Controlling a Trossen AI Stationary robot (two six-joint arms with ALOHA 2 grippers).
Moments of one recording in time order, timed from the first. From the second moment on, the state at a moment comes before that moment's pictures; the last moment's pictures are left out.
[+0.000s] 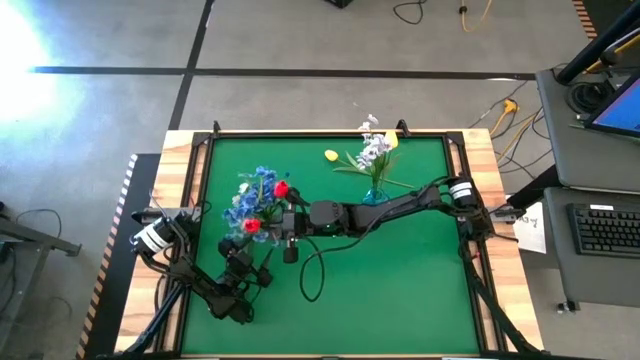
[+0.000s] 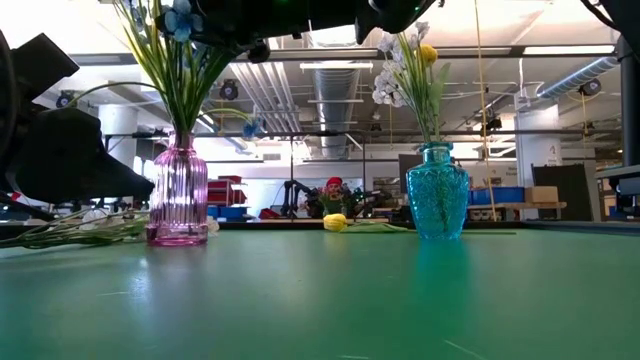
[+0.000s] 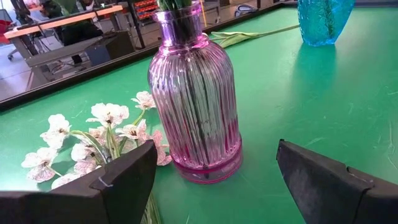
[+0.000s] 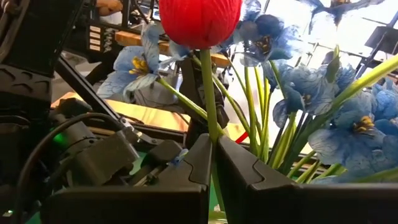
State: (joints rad) left arm -0.86 2.03 0.92 -1.18 -1.19 -2.20; right arm 0.11 2.09 1.53 0.47 0.13 -0.22
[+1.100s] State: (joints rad) left arm -0.90 2.01 1.07 -1.42 -0.92 -2.34; right arm 0.12 2.04 1.53 0.31 0.16 -0.16
